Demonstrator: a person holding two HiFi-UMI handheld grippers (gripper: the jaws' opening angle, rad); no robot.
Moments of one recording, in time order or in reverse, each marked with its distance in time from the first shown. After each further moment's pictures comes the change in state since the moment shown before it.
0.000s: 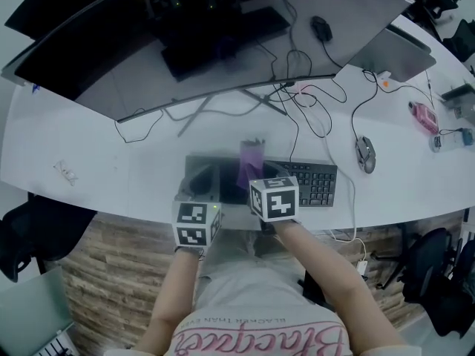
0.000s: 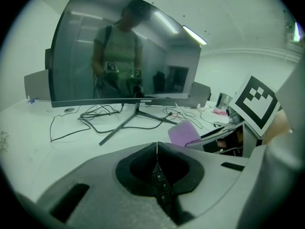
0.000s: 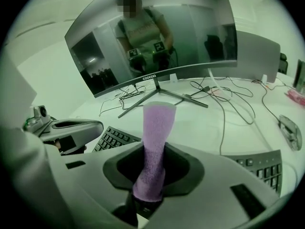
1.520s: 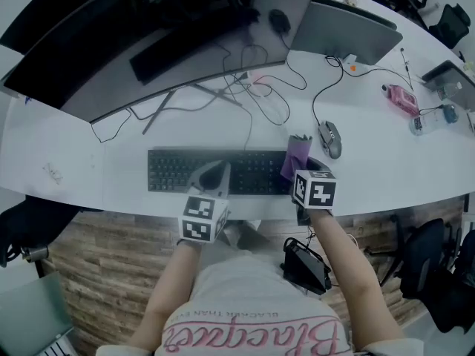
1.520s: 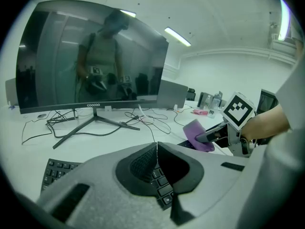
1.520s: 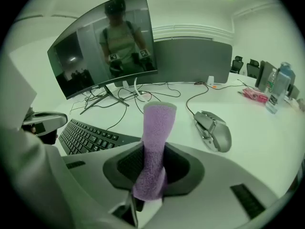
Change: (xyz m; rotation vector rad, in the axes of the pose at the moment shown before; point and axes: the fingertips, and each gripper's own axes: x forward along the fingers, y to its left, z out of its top) left arm 0.029 -0.162 0.016 0.085 -0.030 -0.147; right arm -0.122 -0.230 -0.046 0.063 -0.044 -0.249
